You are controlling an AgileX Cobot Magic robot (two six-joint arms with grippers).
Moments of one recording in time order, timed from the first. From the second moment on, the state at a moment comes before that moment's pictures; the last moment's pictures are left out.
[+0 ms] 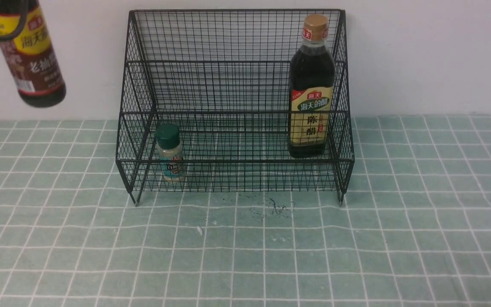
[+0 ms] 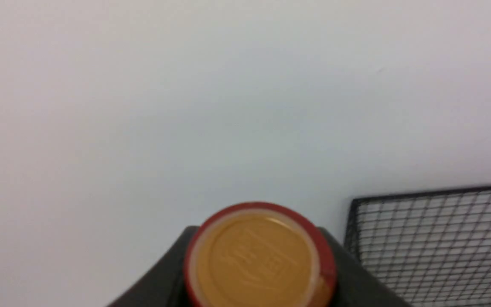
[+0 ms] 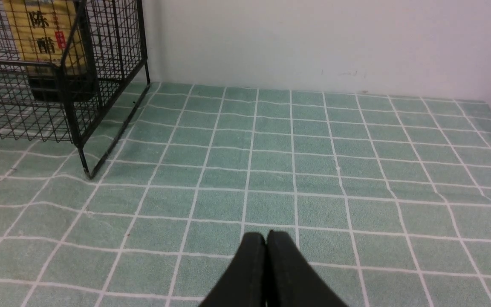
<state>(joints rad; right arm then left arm) 0.00 -0.01 0.02 0.01 0.38 -0.02 0.01 1.56 -1.72 -0.05 0.54 0.12</state>
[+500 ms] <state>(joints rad) 0.00 -0.01 0.02 0.01 0.38 -0.02 -0.17 1.63 -1.76 -0.07 0.42 0.12</state>
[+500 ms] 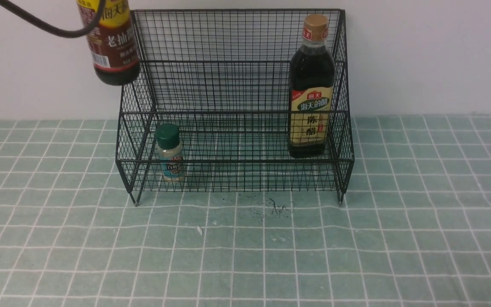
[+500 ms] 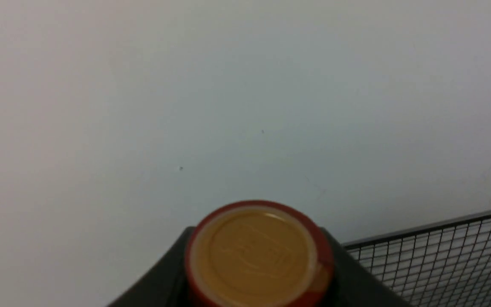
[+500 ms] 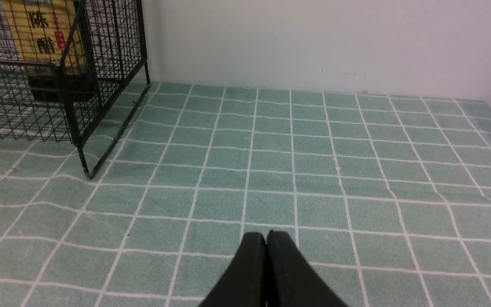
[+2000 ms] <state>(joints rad) 0.00 -0.01 0.02 0.01 0.38 -0.02 -0.20 1.84 -1.77 -0.12 0.55 0.12</state>
